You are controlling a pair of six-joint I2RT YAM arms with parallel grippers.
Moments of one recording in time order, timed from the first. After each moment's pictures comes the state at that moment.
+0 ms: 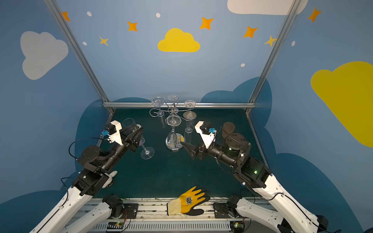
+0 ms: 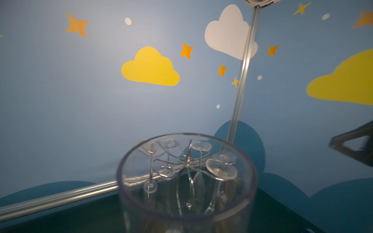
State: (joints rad) left arm -0.52 0.69 0.74 0.10 -0.07 -0.09; right arm 0.89 0.84 1.18 -0.40 -0.08 -0.07
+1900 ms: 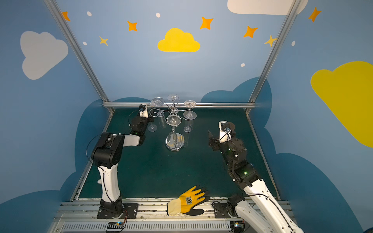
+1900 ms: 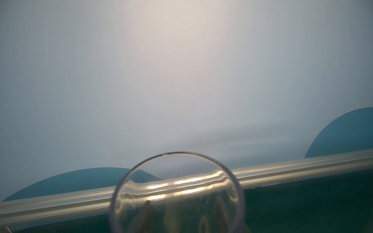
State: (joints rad) left arm -0.18 2.10 1.15 1.08 -0.05 0.05; right arm 0.51 0.75 0.78 -0.17 0.26 0.00
